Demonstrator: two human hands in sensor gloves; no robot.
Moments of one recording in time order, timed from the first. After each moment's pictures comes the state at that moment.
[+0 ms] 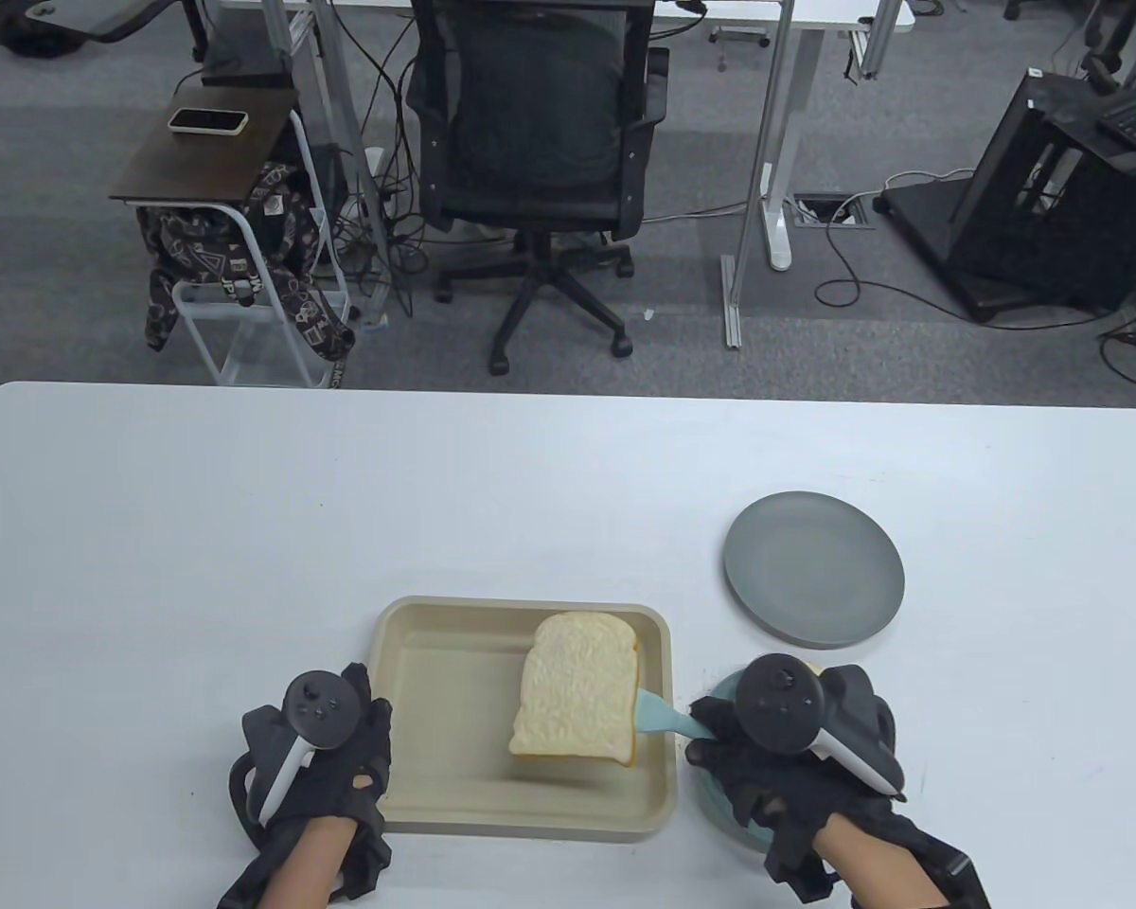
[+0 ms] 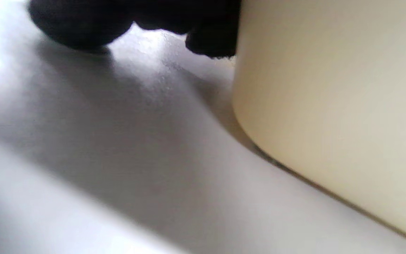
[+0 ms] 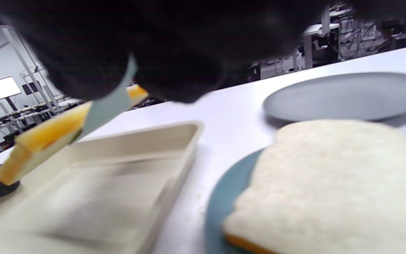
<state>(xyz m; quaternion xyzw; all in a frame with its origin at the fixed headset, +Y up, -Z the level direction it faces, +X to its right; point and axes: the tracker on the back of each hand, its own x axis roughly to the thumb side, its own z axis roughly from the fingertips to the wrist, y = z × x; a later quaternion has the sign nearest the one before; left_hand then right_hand) -0.252 -0.779 -0.294 -0.11 0.13 0.22 0.96 0.178 -0.650 -0.281 0.11 0.06 0.98 0.14</state>
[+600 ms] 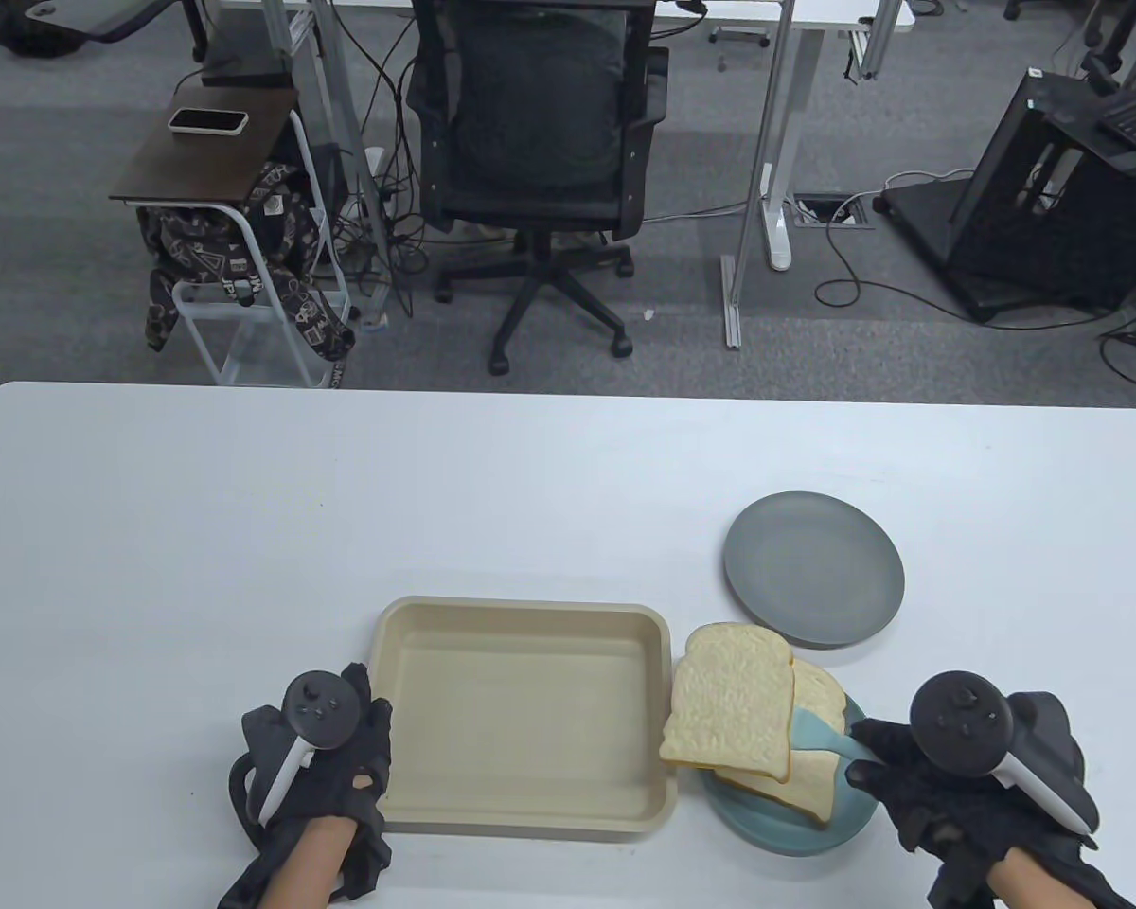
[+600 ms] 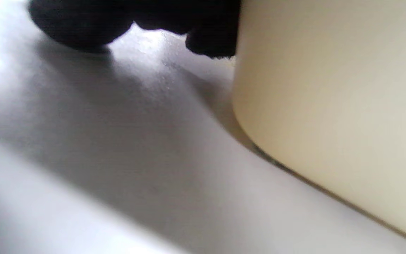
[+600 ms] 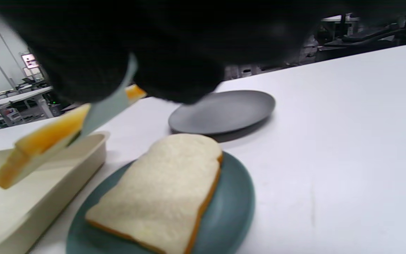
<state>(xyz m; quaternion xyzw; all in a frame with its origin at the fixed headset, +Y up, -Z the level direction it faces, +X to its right) -0.253 -0.780 -0.295 -0.11 0.13 0.22 0.96 0.295 -0.640 -0.255 0.02 0.08 0.99 0.12</state>
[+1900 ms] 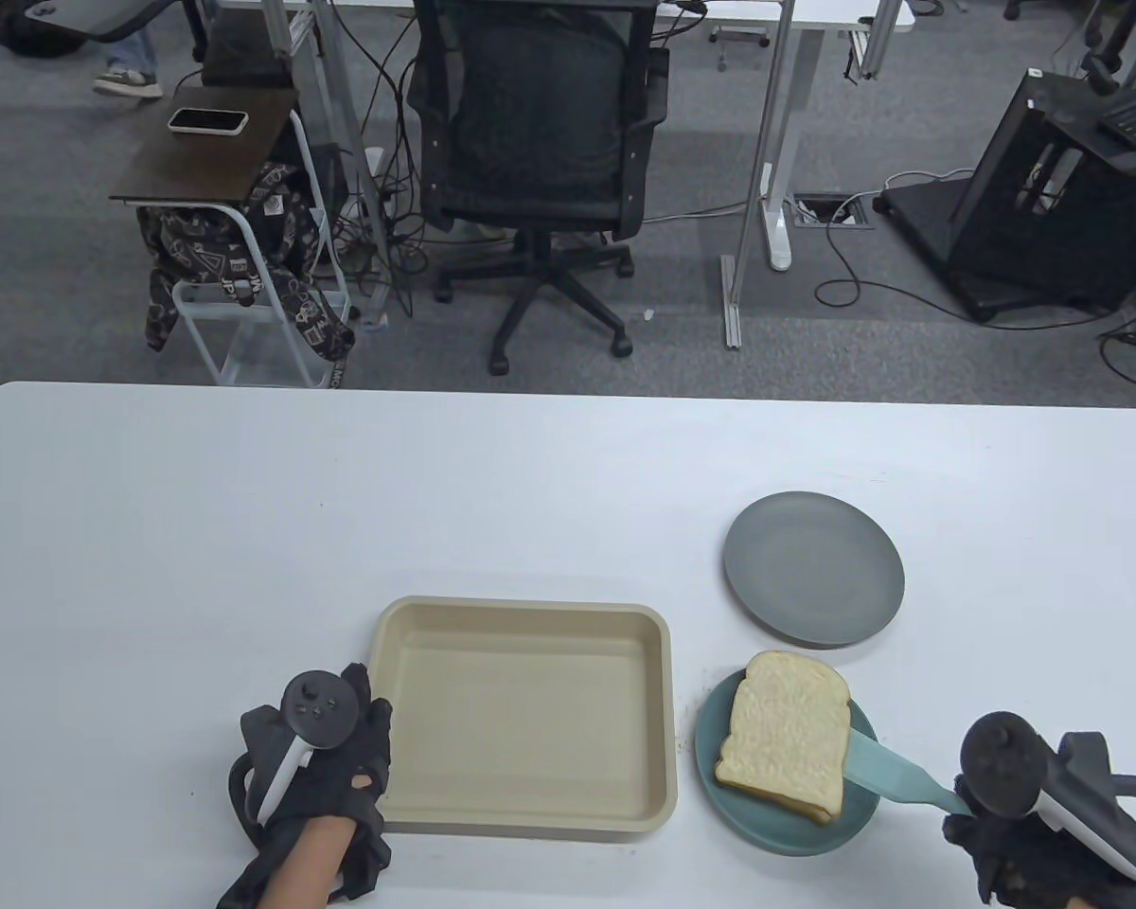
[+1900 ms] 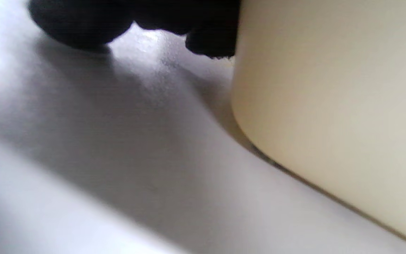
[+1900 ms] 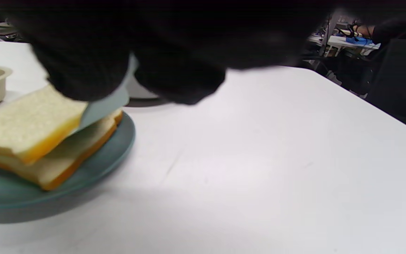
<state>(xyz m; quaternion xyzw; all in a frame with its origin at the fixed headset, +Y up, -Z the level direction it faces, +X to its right) -0.254 -0.780 -0.294 -0.11 0.12 0.22 0.96 0.328 -0.637 -0.223 -0.07 0.14 0.99 -0.04</state>
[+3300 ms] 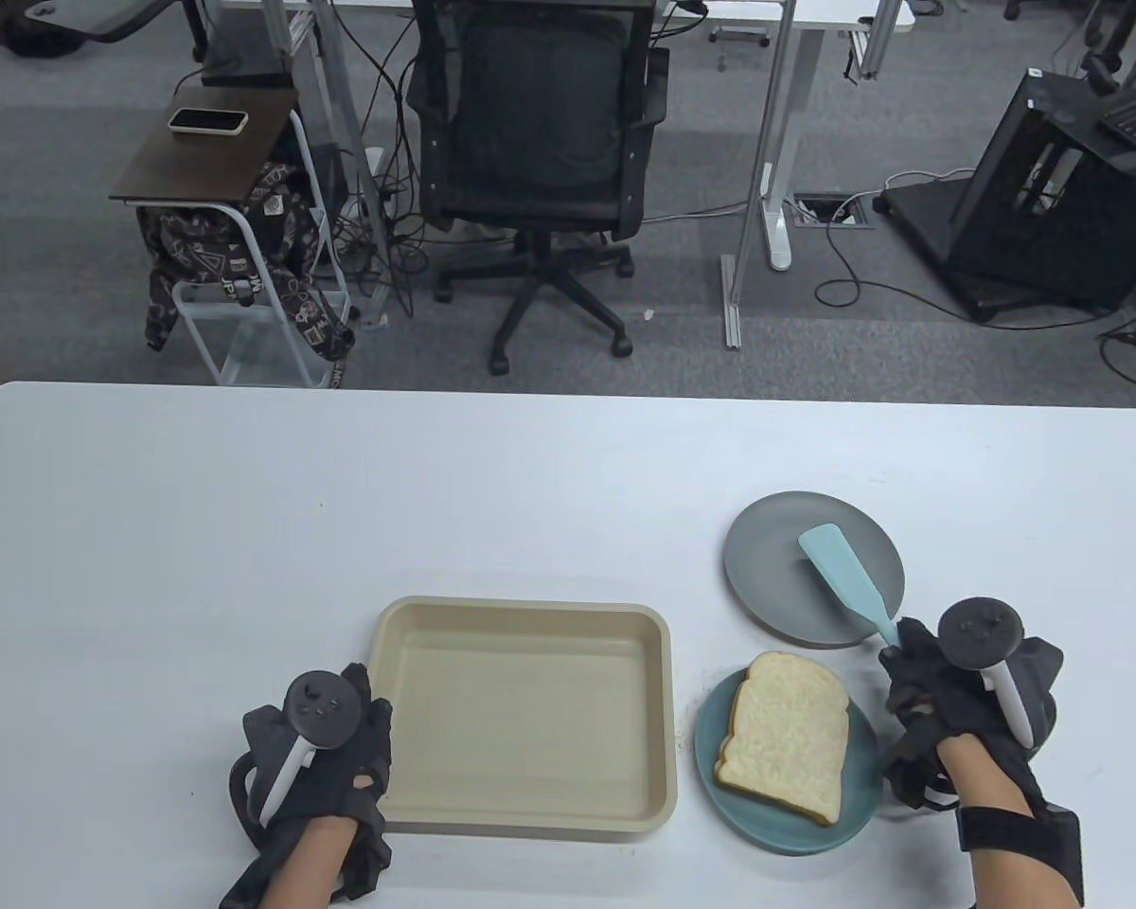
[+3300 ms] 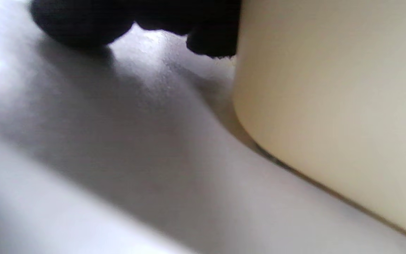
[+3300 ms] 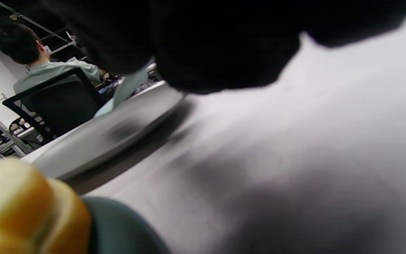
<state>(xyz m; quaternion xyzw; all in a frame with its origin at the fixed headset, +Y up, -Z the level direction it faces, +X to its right) -0.253 -0.779 -0.294 -0.11 0.13 0.21 0.96 0.352 -0.736 -0.361 -0.20 0.03 0.95 0.24</state>
